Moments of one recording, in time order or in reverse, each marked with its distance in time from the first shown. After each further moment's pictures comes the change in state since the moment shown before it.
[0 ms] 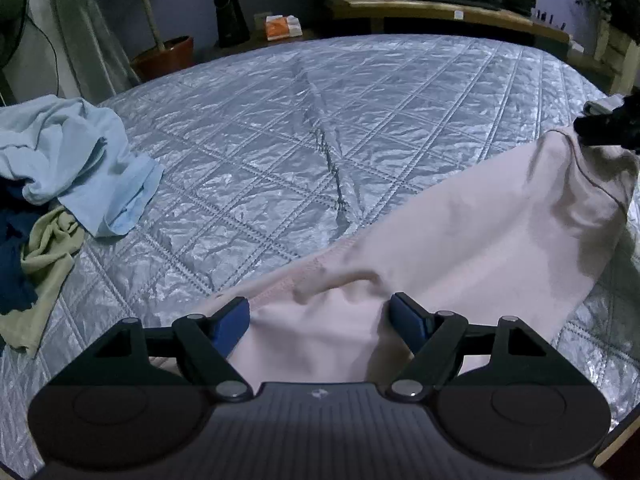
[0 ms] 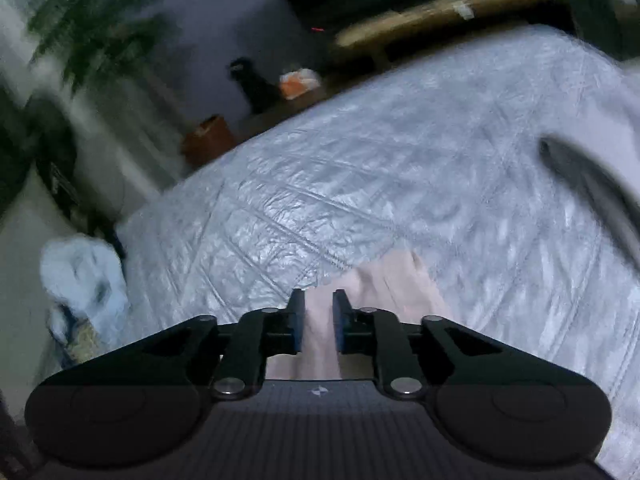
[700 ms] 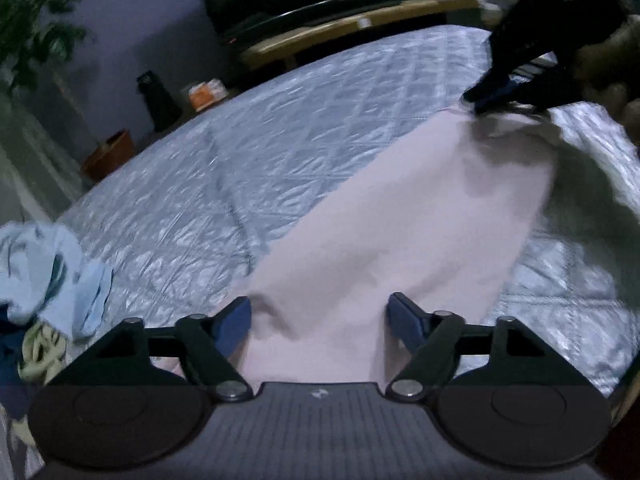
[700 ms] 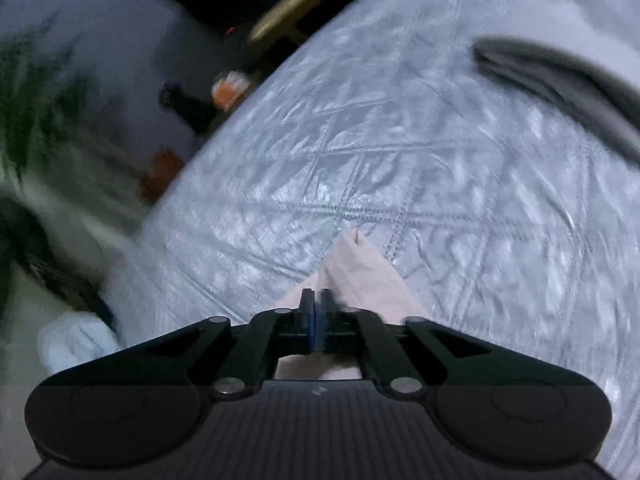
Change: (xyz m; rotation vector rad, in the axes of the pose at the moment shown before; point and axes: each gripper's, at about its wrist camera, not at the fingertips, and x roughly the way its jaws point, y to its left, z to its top) left arm -0.006 -0.055 -0.006 0.277 -0.126 -0.016; right arm 0.019 -0.059 0.000 0.513 -0.032 0.099
